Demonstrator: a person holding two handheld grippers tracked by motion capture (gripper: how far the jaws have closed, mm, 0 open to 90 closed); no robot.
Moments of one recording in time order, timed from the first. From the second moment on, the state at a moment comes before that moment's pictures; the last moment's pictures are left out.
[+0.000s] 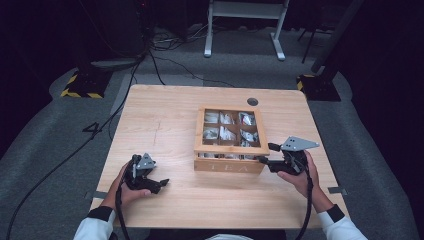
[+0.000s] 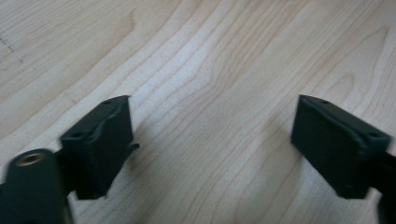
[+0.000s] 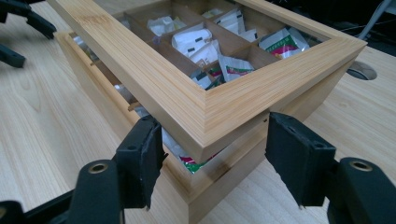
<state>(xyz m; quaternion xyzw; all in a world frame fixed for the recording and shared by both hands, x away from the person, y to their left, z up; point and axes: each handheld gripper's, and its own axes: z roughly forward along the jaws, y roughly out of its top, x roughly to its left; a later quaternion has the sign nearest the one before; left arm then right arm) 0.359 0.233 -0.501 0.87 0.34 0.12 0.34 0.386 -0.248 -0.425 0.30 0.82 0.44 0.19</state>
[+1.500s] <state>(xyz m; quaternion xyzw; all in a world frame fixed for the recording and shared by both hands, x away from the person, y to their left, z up) 0.418 0.118 -0.405 0.84 0.20 0.30 0.40 0.400 -0.247 -0.402 0.32 0.79 0.48 0.20</state>
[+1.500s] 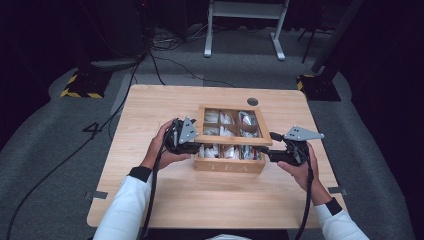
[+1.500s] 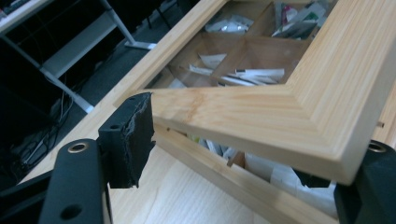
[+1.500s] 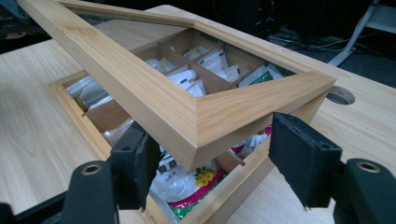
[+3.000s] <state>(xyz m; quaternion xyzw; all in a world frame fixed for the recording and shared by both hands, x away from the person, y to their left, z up) 0.454 0.120 -0.364 0.81 0.21 0.27 0.48 0.407 -0.348 -0.423 0.41 0.76 0.44 0.25</state>
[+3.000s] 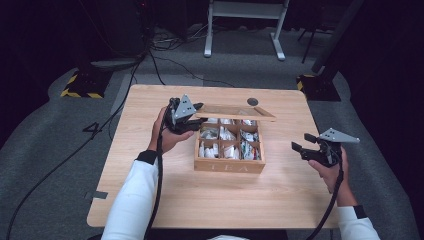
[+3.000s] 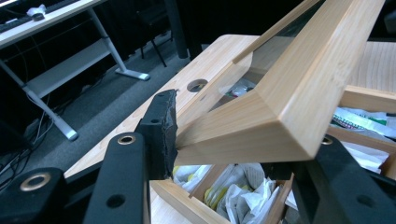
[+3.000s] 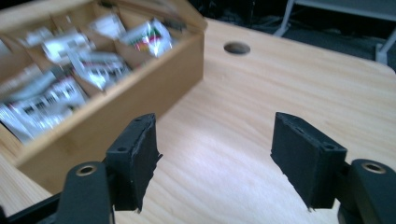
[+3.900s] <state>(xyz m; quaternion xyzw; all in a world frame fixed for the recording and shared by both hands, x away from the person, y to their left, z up) 0.489 0.121 -0.342 0.78 0.25 0.26 0.52 0.421 -0.342 -0.476 0.41 0.80 0.39 0.18</state>
